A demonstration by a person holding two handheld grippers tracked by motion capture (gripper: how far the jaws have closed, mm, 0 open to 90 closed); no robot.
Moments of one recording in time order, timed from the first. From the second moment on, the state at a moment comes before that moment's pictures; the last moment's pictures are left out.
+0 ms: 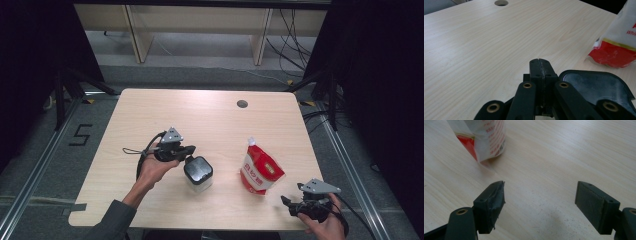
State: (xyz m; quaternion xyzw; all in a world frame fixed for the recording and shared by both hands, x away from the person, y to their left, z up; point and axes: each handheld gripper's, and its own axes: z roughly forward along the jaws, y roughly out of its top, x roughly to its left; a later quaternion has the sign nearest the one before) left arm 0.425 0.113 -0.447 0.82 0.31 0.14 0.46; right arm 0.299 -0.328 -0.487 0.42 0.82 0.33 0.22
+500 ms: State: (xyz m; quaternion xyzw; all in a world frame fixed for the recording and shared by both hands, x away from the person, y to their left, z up) left arm 0.411 0.126 -0.439 0.84 0.32 0.13 0.42; right arm 0.298 -0.327 -0.487 0.43 0.81 0.33 0.21
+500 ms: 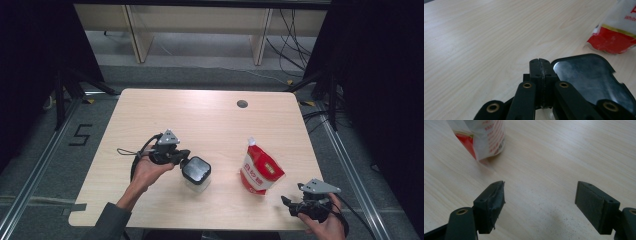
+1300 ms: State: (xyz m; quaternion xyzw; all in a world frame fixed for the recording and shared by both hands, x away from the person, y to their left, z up) left arm 0.380 0.192 -0.473 0.80 0.30 0.12 0.50; right arm 0.295 -0.324 -0.485 0.42 0.81 0.34 0.21
